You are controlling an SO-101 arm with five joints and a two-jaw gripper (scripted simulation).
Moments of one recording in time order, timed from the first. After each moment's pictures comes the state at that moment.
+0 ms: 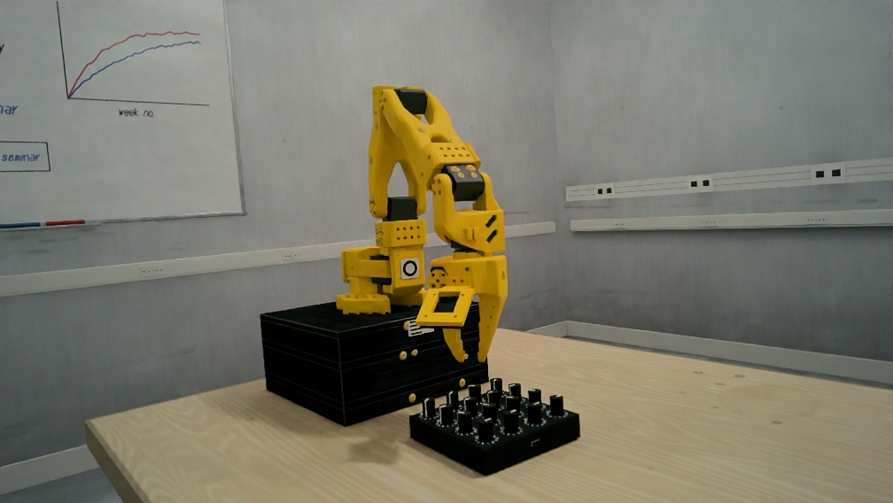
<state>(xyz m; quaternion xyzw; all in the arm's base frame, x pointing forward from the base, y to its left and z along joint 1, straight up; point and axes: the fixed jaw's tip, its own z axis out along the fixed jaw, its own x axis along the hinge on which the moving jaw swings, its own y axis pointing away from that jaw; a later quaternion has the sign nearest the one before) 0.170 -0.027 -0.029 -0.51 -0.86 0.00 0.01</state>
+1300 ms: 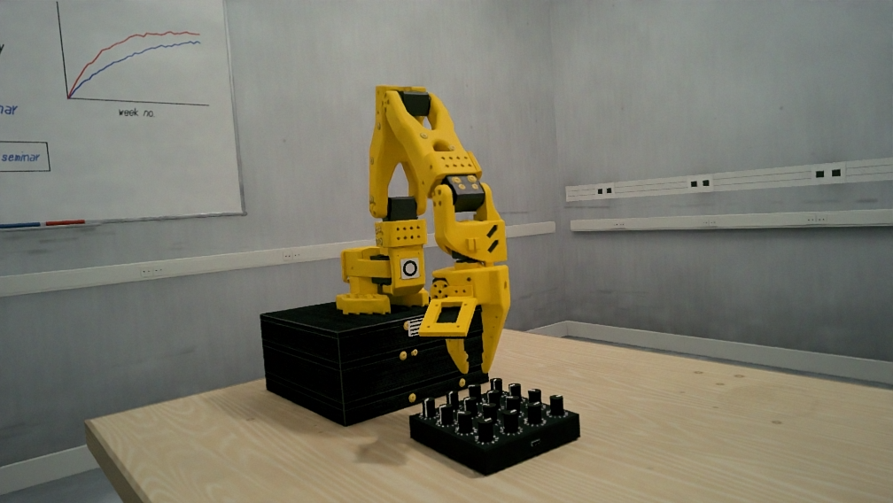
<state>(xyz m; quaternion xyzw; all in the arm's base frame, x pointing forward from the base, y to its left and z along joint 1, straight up) 0.176 -0.028 -0.038 -0.51 -0.86 0.00 -0.01</state>
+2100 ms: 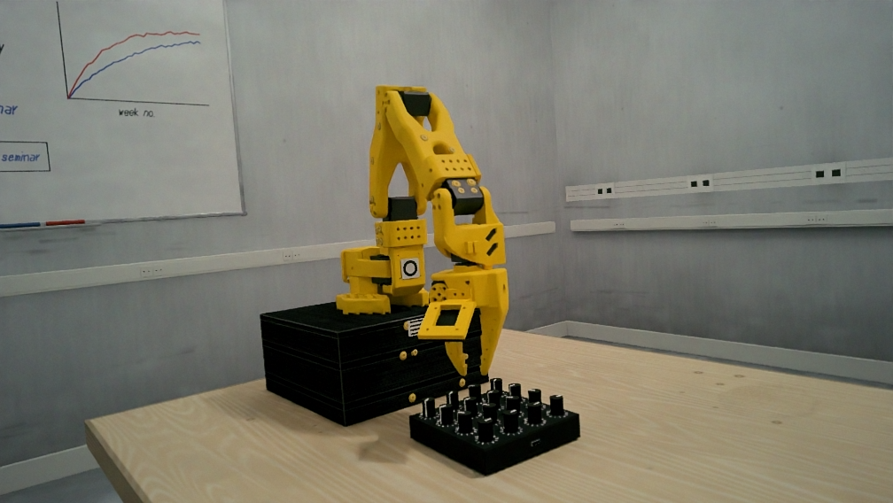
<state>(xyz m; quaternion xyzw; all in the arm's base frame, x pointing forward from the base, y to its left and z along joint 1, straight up) 0.171 -0.026 -0.042 -0.51 -0.86 0.00 -0.01</state>
